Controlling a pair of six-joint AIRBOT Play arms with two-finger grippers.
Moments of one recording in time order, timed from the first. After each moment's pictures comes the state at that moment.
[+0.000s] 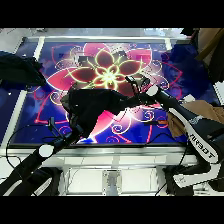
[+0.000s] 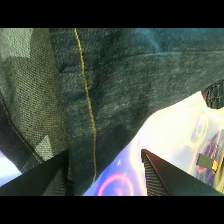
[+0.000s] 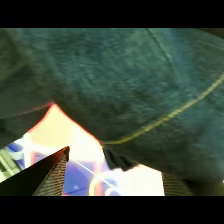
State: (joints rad) left arm -0.43 -0.64 0.10 0.60 -0.25 -1.74; right arm 0.33 -1.55 1.13 -0.79 0.87 1.01
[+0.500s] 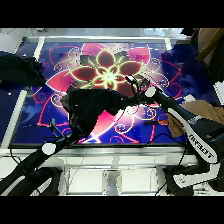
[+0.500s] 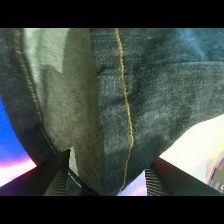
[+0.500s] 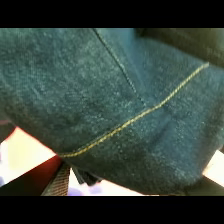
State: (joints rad) left arm -0.43 -0.74 0.10 0.55 -0.20 -1.74; right arm 0.35 -1.56 1.13 -0.85 0.77 1.05
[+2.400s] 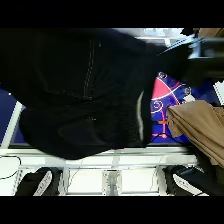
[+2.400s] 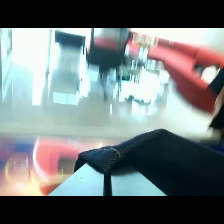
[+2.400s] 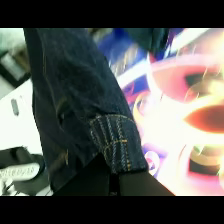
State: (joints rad) left arm 0.15 -0.76 1.63 1.12 -0.96 -1.46; right arm 0.25 -1.07 1.83 -0.76 1.46 1.34
